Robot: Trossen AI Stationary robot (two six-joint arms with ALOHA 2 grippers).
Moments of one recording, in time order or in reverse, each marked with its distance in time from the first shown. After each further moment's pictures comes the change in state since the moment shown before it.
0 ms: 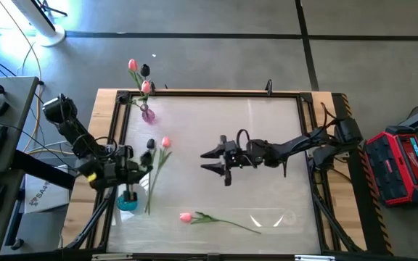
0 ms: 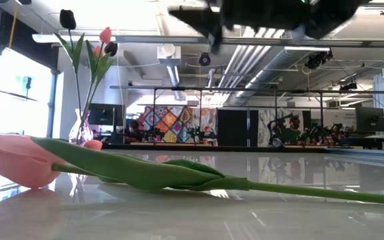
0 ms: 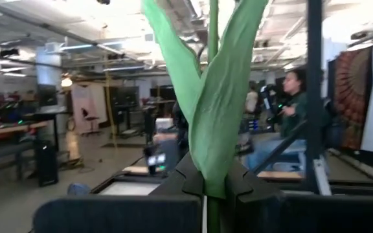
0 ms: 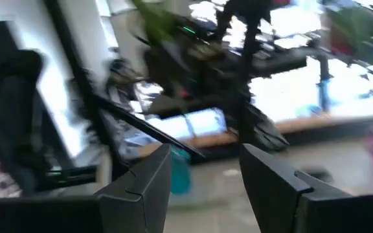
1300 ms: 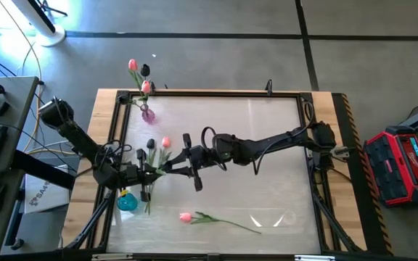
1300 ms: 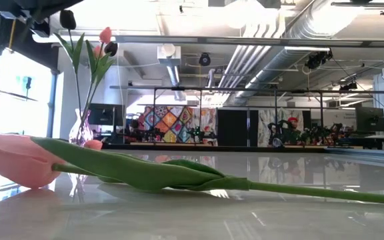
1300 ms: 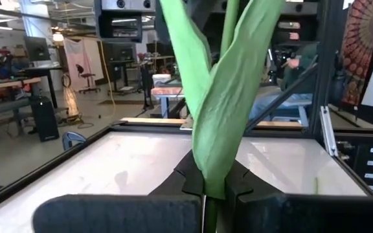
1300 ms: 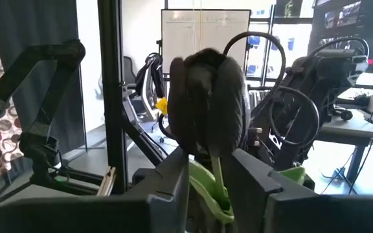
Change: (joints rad) left arm 0.172 0.014 0.000 -0.471 0.107 -0.456; right arm -0.007 0.268 0.648 -0.346 -0.180 -0.274
